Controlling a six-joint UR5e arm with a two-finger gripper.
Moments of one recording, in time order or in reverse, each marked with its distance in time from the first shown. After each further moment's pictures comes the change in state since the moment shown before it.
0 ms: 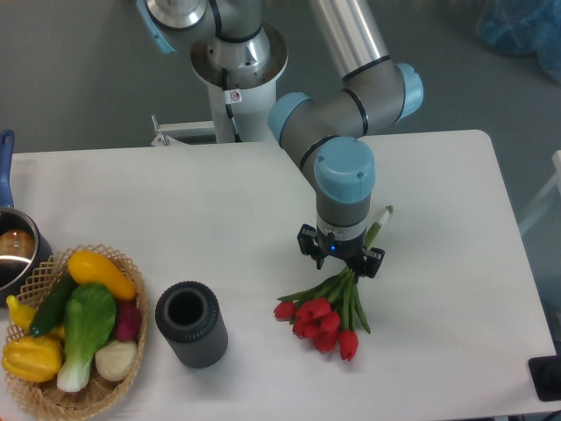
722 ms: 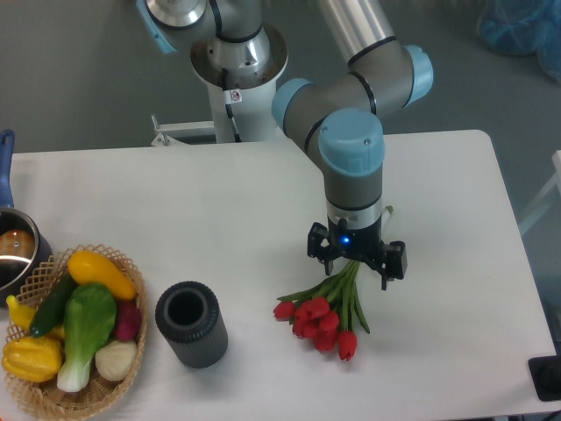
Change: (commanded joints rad) arm 0.000 0.047 0.068 0.058 -0.006 -0.012
